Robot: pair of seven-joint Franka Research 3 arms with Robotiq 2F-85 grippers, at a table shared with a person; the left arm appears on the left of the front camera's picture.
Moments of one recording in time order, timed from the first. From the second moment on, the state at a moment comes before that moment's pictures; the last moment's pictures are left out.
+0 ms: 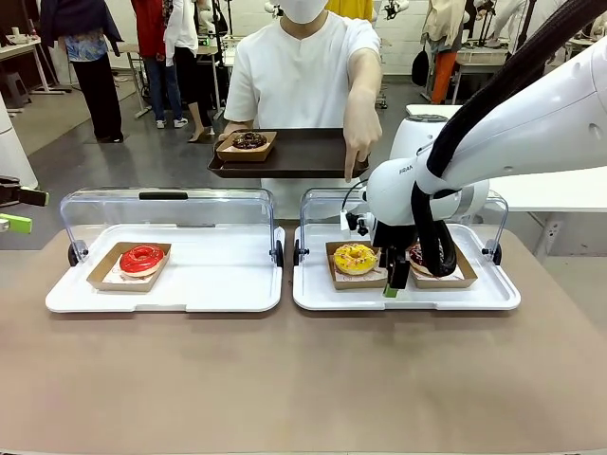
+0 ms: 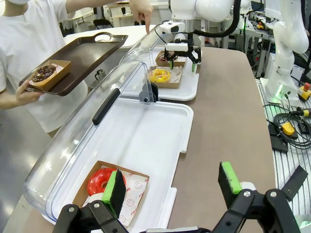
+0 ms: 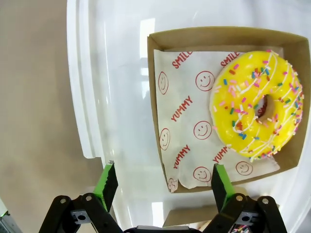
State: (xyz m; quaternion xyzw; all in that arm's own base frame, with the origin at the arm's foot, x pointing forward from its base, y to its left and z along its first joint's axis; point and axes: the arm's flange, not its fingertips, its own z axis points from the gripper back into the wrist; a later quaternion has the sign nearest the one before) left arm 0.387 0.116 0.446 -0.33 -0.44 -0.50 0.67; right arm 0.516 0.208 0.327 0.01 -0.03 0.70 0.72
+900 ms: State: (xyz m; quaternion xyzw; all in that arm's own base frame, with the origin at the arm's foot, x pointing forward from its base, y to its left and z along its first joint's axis) left arm 0.387 0.116 0.446 -0.33 -0.44 -0.50 0.67; right arm 0.517 0.214 0.322 0.03 -0.03 0.70 0.71
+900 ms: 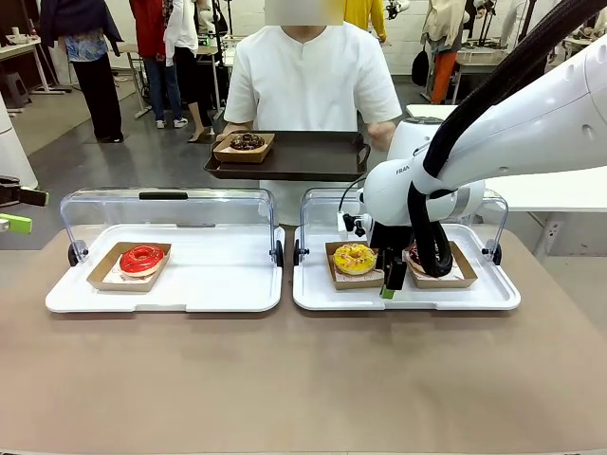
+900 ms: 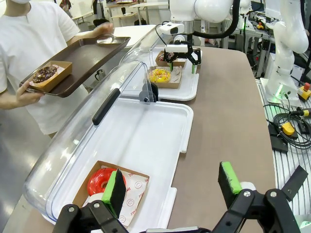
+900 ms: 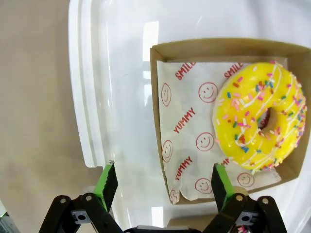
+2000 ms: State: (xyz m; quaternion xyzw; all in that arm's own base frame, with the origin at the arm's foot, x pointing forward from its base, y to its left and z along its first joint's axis) left arm 0.387 0.116 0.446 -0.33 -0.44 -0.50 0.67; right arm 0.519 0.215 0.319 0.05 -0.04 0.72 0.69
